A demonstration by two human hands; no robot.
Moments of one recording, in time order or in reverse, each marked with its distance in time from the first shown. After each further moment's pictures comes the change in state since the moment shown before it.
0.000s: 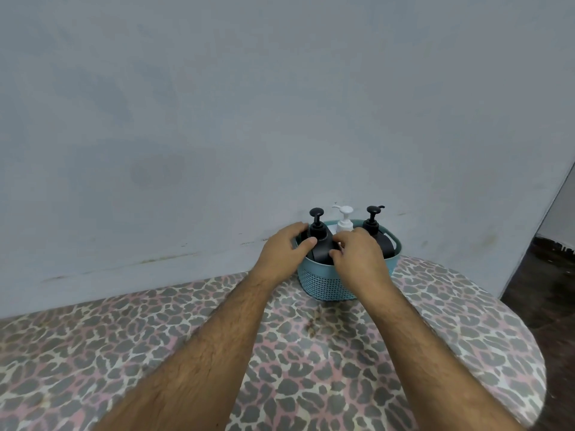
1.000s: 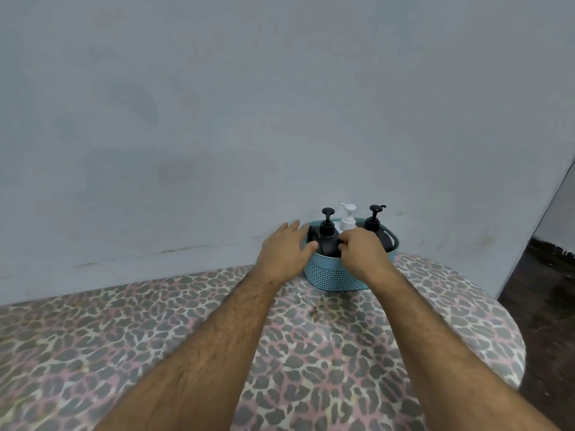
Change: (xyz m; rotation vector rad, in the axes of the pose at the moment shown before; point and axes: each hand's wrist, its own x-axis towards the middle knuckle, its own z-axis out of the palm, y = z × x) left_hand -0.022 0.012 -0.012 0.556 -0.073 0.000; right_hand 0.002 0.004 -0.010 -0.056 -0.121 -0.008
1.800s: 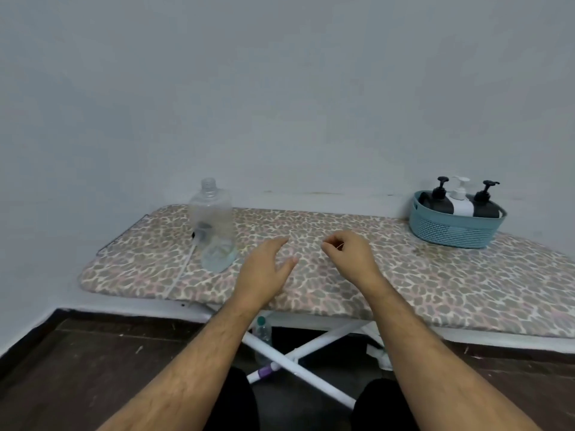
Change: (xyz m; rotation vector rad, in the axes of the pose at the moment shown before) left_hand -0.368 -0.081 -0.103 -0.098 0.400 -0.333; right_hand -0.222 -0.182 0.068 0.477 -0.174 -0.330
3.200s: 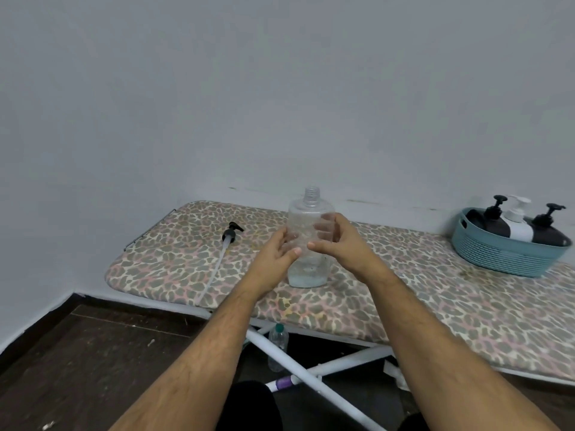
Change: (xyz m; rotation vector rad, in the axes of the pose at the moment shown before) left_hand 0.043 -0.067 -0.030 -0.699 -0.119 -0.206; right_hand 0.052 -0.055 0.060 0.533 -0.322 0.014
